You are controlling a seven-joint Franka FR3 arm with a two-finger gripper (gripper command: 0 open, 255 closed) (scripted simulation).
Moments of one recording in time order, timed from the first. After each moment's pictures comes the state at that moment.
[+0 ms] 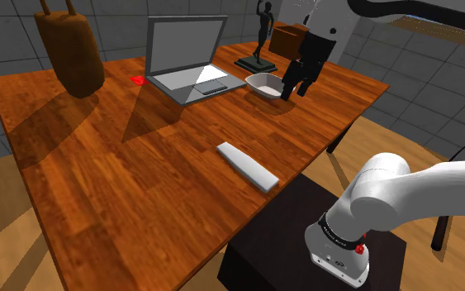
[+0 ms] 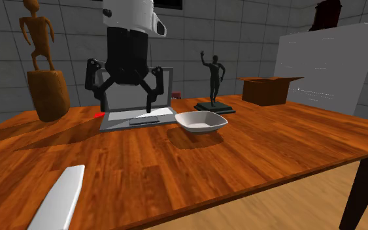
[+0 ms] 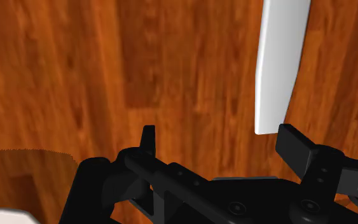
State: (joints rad) arm 0.02 -0.80 -0.07 -2.34 0.07 1.58 0.05
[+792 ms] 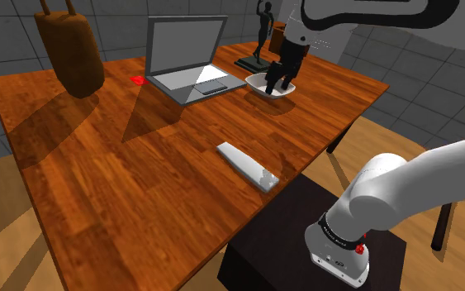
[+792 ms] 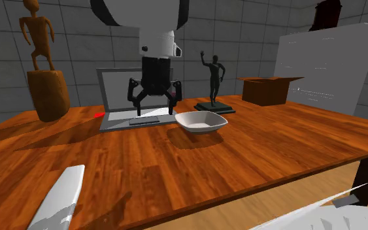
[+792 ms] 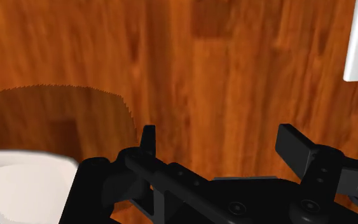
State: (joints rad) arm -0.02 -0.51 -0.19 -2.26 -0.02 1.80 -0.09
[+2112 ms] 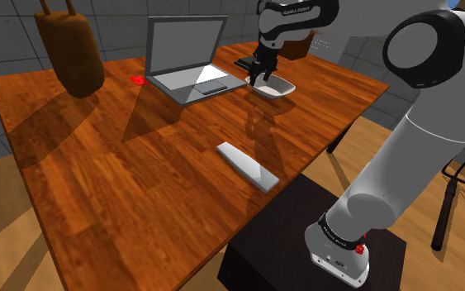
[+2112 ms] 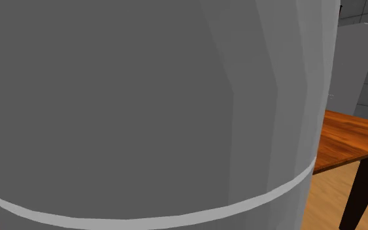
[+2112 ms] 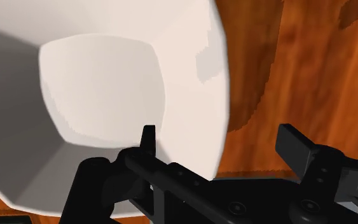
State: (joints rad) arm -0.06 0.05 -0.32 -1.88 0.02 2.02 -0.30
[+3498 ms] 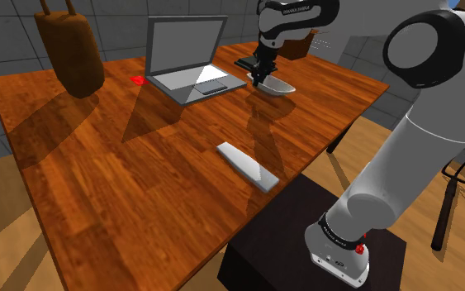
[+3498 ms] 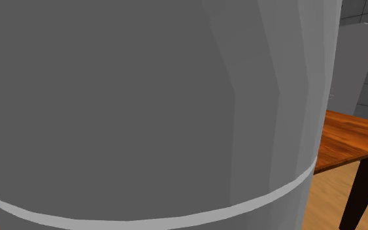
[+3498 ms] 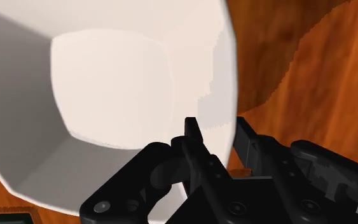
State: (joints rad) arm -0.06 0.05 -0.32 -1.87 0.02 2.02 -0.30
